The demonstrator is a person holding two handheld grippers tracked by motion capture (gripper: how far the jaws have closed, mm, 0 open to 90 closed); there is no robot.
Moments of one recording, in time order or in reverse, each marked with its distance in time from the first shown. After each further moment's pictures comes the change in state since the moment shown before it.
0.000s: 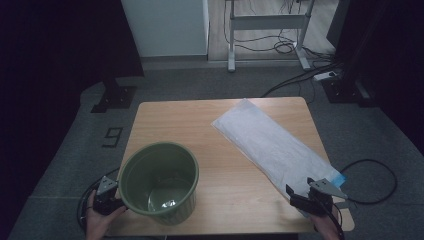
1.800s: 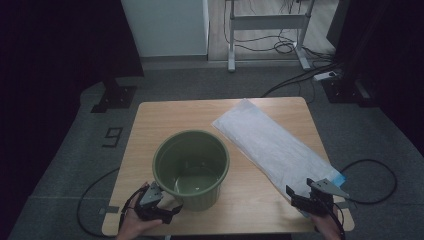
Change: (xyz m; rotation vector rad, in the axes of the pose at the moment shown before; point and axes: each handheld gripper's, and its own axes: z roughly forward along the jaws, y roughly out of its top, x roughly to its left) left arm -0.114 0.029 0.035 -0.017 -0.356 0.349; right arm -0.006 -0.003 -0.001 -0.004 0.047 0.028
